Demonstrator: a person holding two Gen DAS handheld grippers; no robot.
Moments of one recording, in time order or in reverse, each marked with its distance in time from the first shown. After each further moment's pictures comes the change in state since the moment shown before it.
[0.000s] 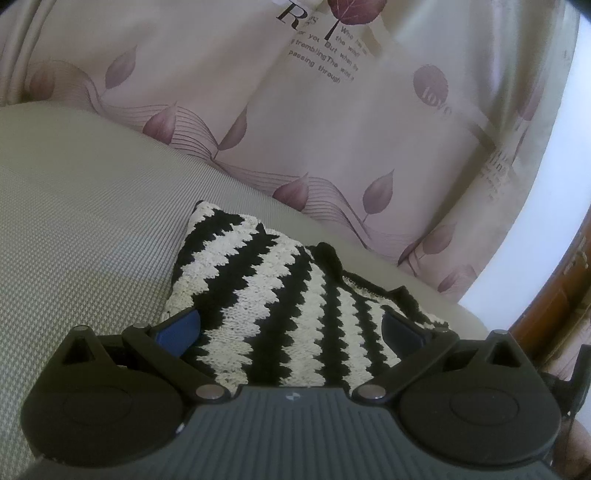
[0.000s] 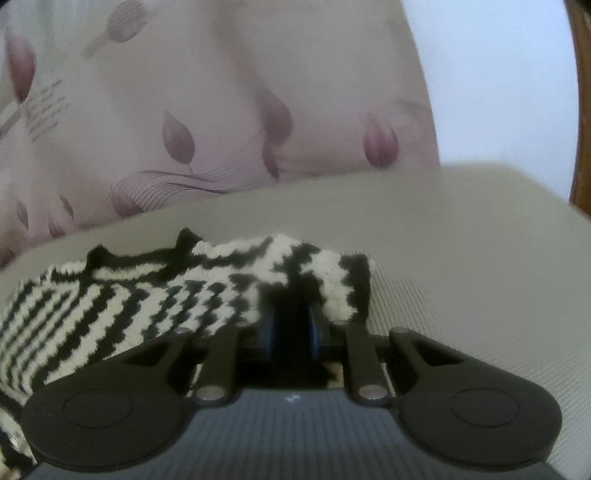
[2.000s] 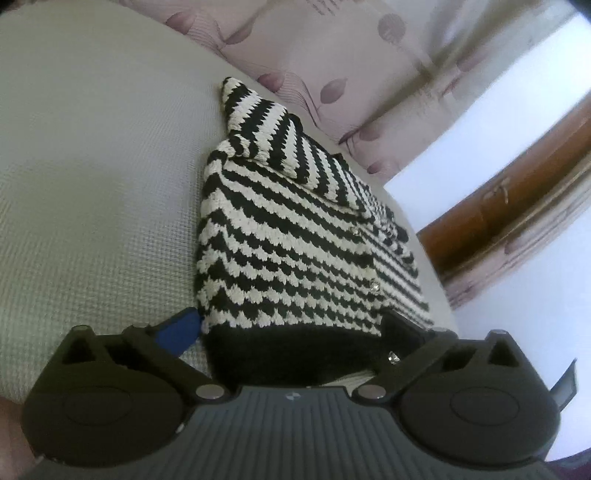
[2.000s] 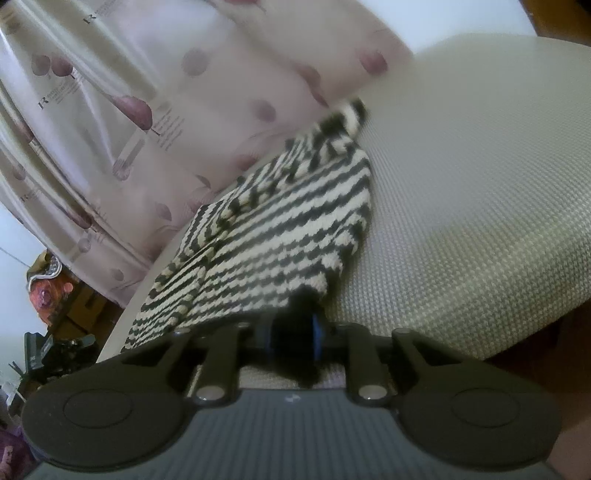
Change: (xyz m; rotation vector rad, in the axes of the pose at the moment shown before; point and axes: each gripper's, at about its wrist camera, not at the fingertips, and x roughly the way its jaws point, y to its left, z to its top) left arm -0.190 0.071 -0.049 -0.072 0.393 -0.237; right arm -0.246 -0.065 -0.184 0.311 0.086 0.410
